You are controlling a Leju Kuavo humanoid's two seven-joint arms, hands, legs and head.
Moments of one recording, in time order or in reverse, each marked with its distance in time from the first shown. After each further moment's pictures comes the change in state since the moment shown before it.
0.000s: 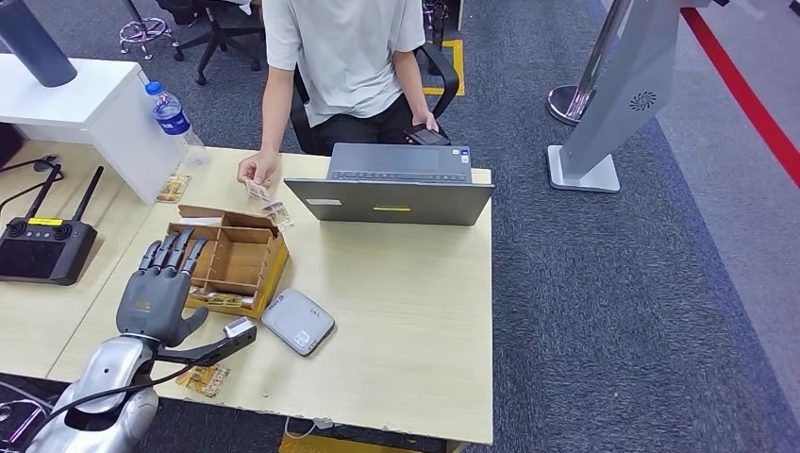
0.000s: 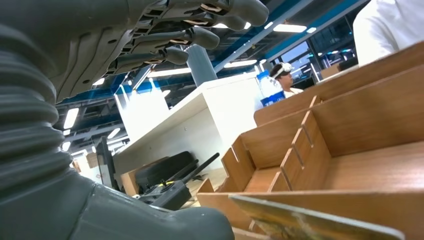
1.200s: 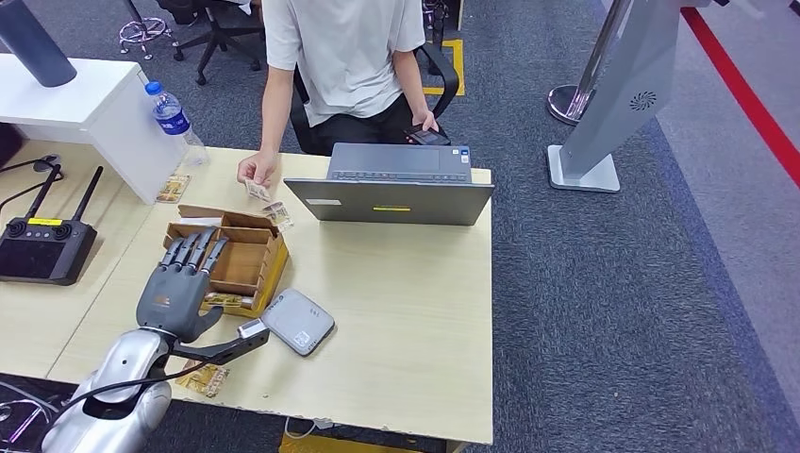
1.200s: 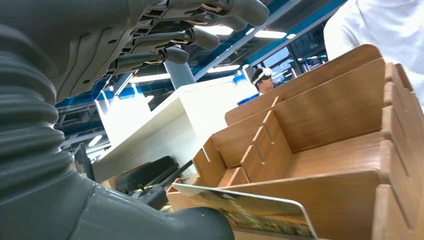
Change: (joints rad) left arm -0.053 -0.024 -0.039 0.080 -0.003 0.021 -0.054; right arm -0.004 -0.001 0.001 0.000 0.020 0.003 -0.003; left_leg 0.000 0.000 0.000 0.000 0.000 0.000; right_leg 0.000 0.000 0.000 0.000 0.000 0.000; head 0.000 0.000
